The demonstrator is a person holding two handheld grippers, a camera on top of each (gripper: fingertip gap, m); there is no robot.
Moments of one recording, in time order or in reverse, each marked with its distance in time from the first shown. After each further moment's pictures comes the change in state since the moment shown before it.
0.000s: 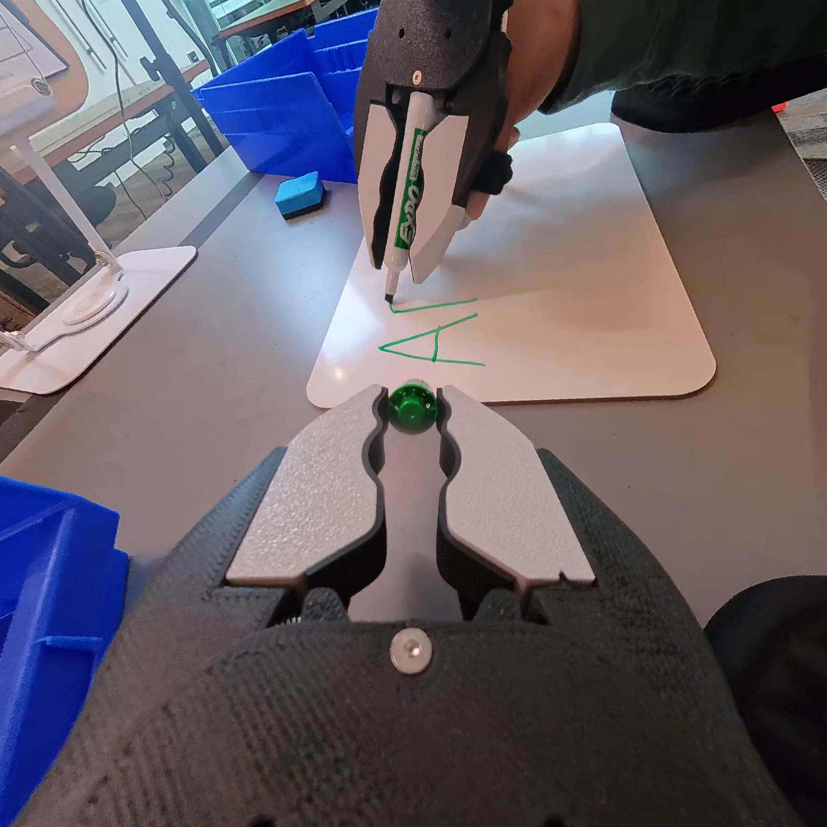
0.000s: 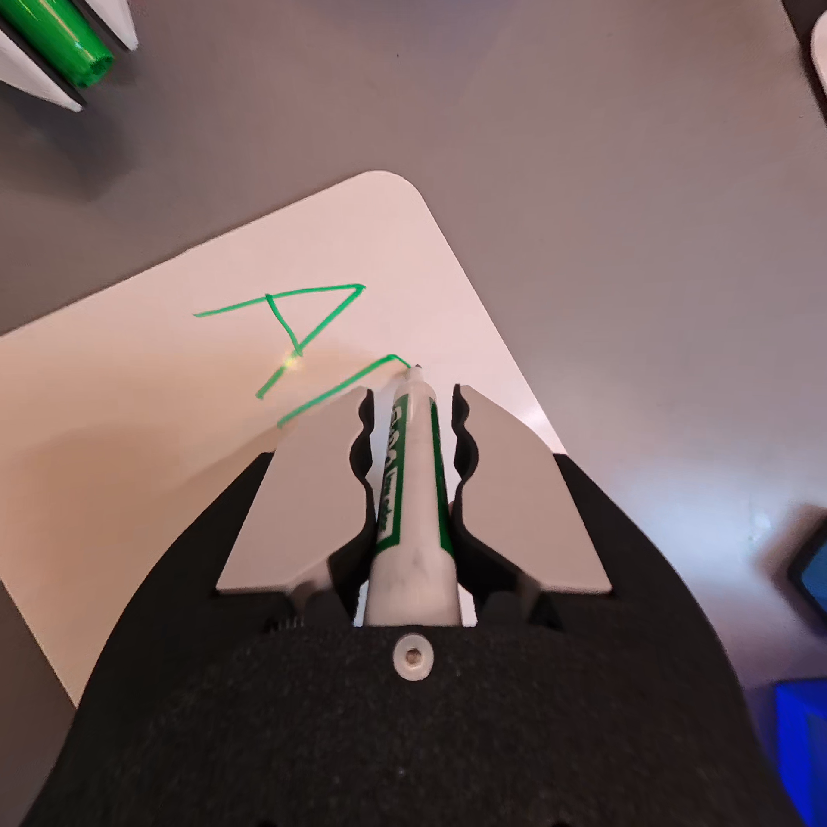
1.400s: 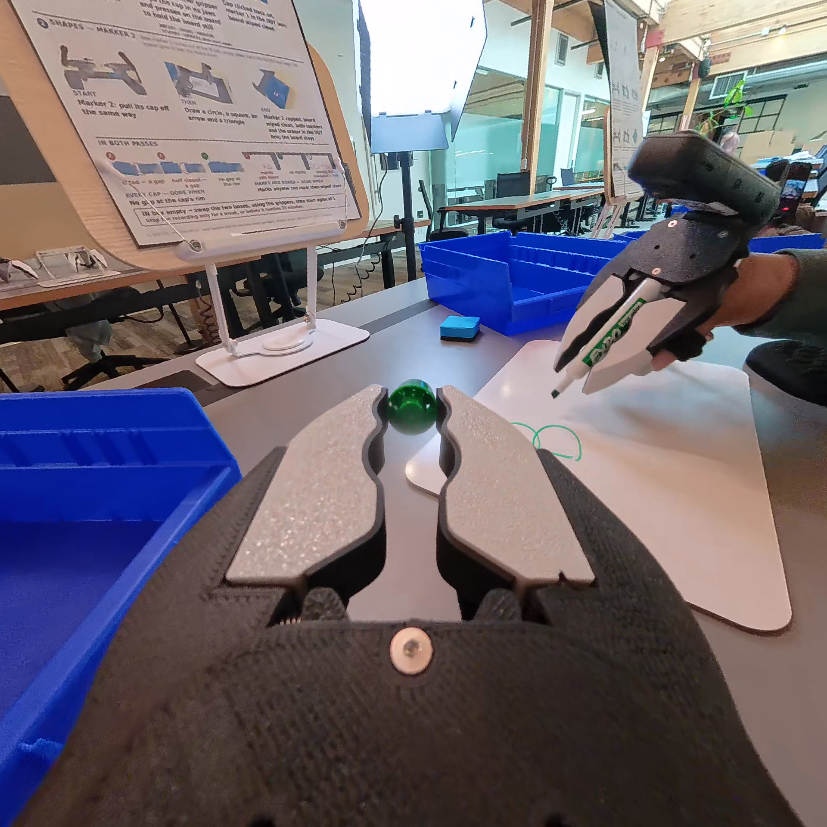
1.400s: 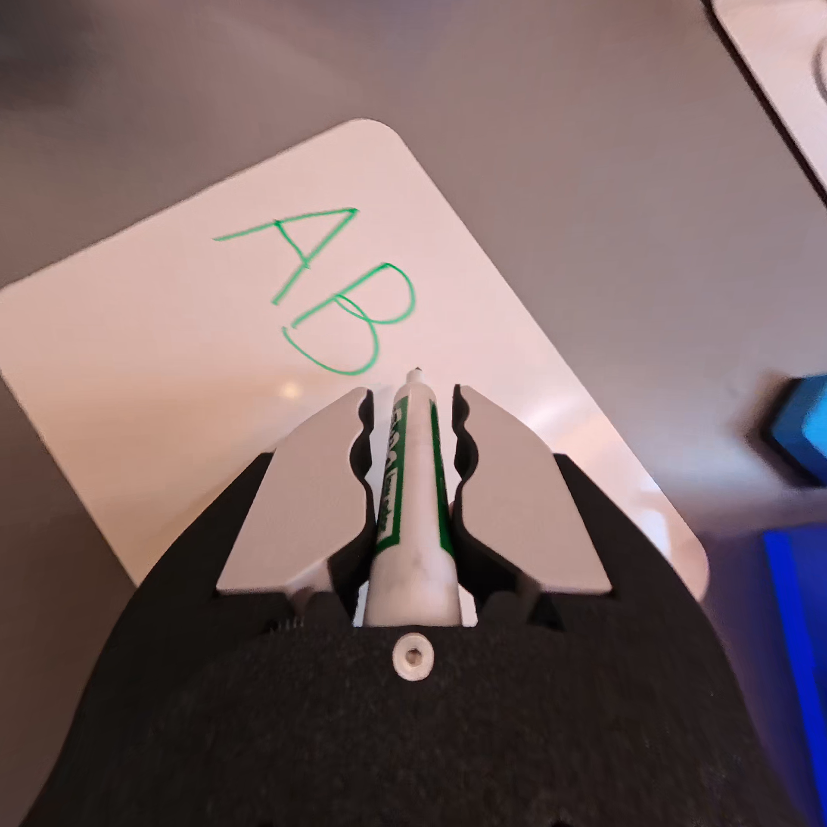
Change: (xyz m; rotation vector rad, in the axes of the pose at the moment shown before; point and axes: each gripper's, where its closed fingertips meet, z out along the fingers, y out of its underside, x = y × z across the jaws) left arm -0.055 -0.048 -0.039 0.314 -0.410 -0.262; right arm -0.002 0.036 -0.048 0.072 0.054 0.077
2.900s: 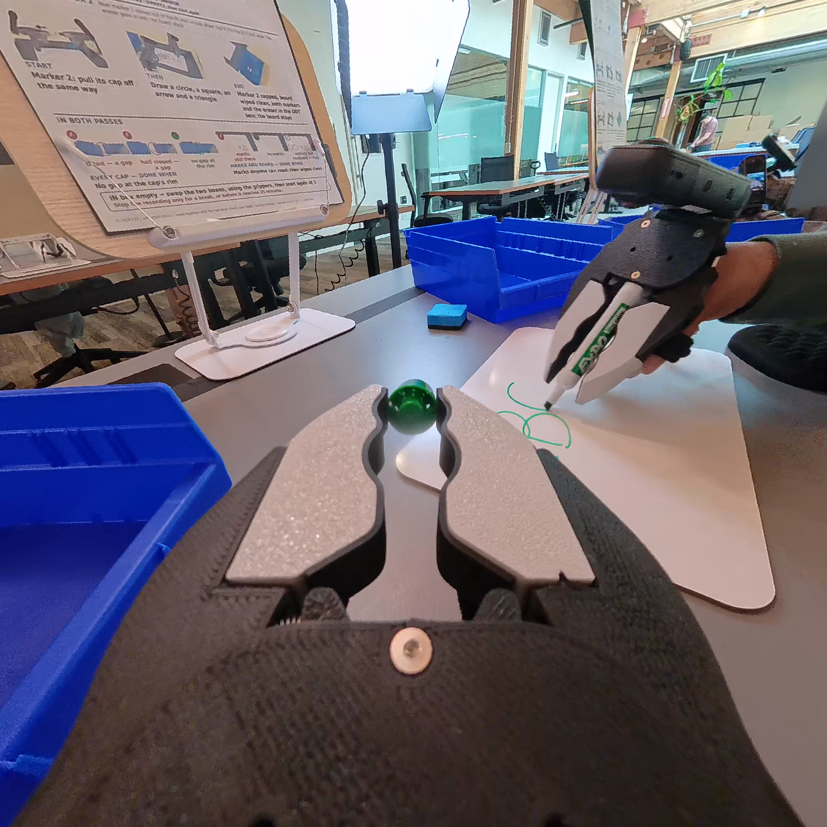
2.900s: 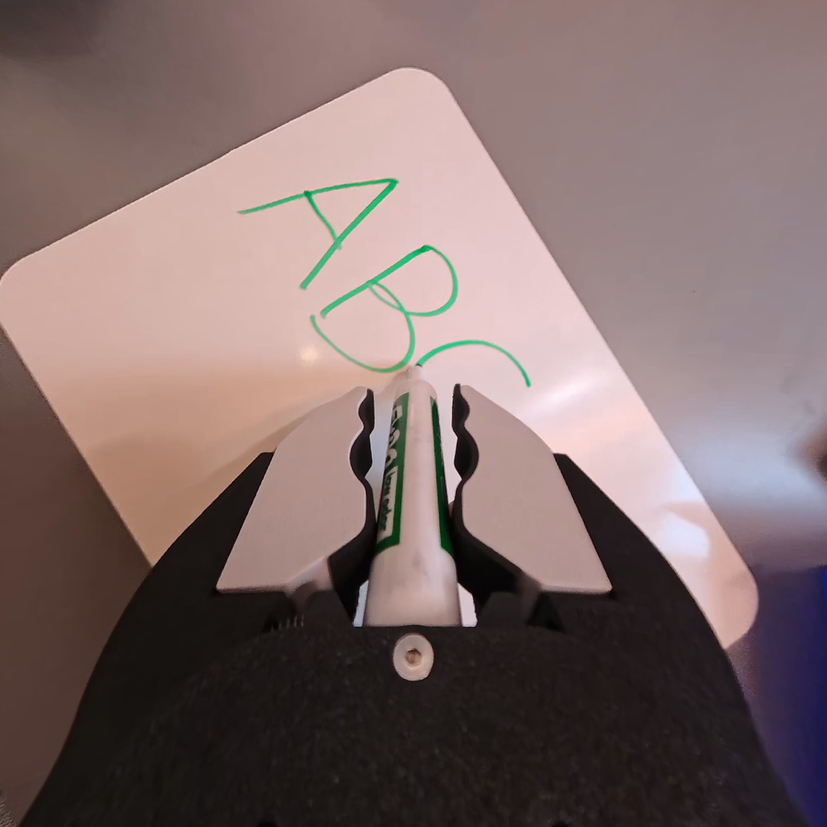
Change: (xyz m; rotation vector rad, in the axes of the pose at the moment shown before) left arm 0.005 0.005 0.001 -0.031 0.041 -0.002; right arm -0.016 0.006 0.013 -0.091 -0.071 -0.024
